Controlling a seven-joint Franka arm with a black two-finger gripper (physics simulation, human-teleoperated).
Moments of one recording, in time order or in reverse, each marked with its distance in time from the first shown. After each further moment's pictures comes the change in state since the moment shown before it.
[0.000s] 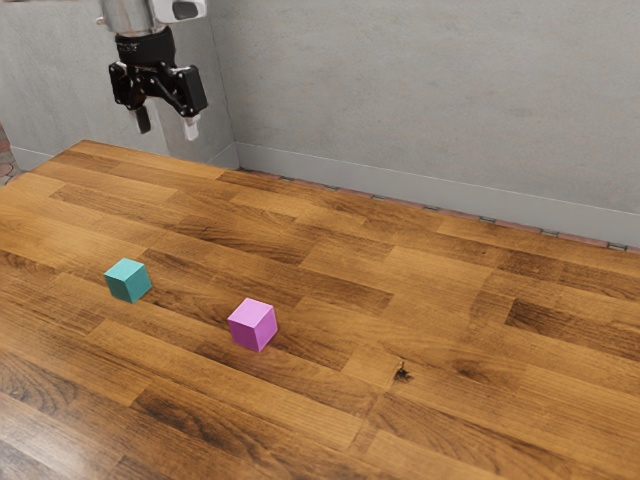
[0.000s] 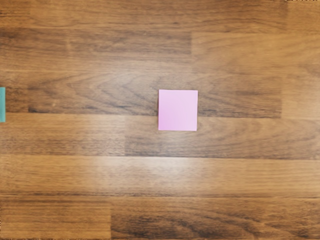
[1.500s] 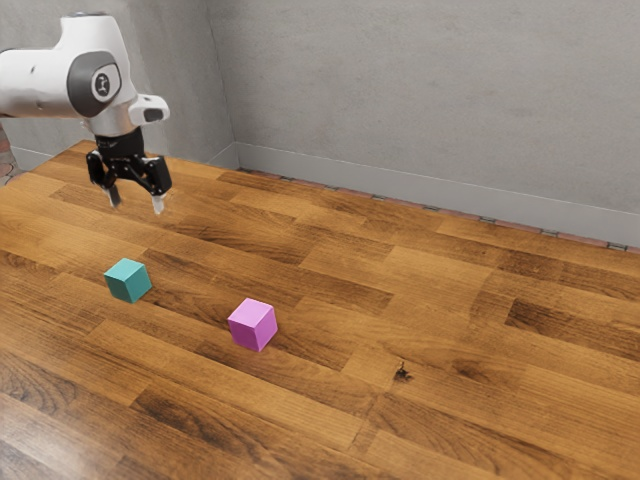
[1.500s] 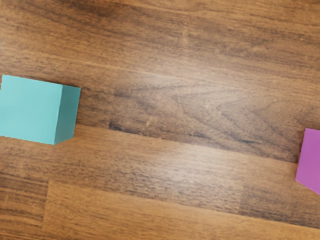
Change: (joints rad) arm -0.023 0.081 0.285 -0.363 -0.015 0.426 0.115
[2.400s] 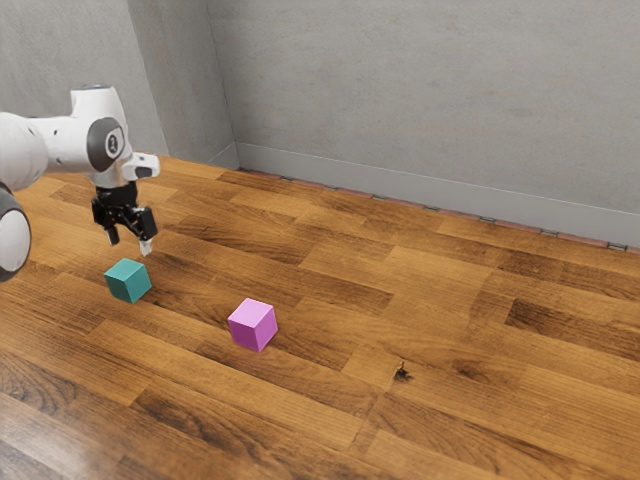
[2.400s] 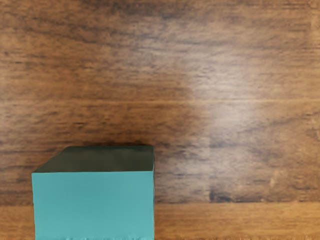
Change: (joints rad) arm 0.267 0.386 -0.114 0.220 -0.049 0.105 0.331
